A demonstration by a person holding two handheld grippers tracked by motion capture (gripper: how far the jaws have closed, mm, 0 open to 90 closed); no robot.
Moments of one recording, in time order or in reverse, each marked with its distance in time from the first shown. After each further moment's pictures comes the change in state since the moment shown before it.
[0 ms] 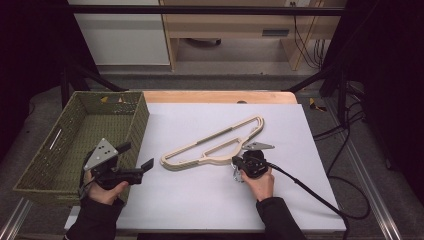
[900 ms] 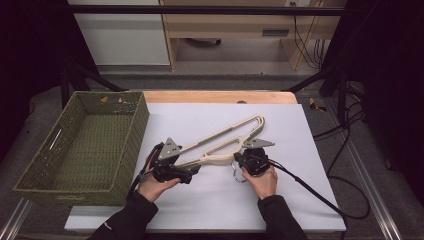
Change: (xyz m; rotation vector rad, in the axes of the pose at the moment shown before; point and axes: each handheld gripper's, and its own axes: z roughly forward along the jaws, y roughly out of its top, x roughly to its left) left arm -0.053 -0.002 0.114 0.221 -0.136 0.123; right arm 0.005 0.014 -0.015 -0.012 -0.037 -0.092
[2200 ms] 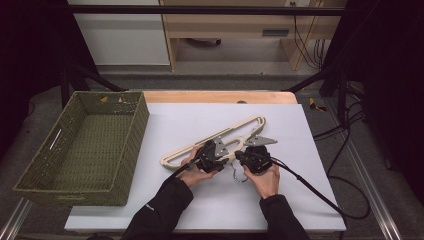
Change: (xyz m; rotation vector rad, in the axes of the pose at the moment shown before) left arm -0.036 0.026 0.116 0.158 0.007 0.284; right arm -0.001 0.008 -0.010 0.001 0.008 -0.015
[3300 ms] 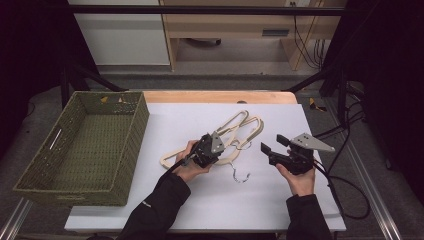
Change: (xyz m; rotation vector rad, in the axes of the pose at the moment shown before) left arm 0.018 0.011 -0.023 0.008 0.044 0.041; right arm -0.055 -0.013 -0.091 -0.347 -0.042 0.059
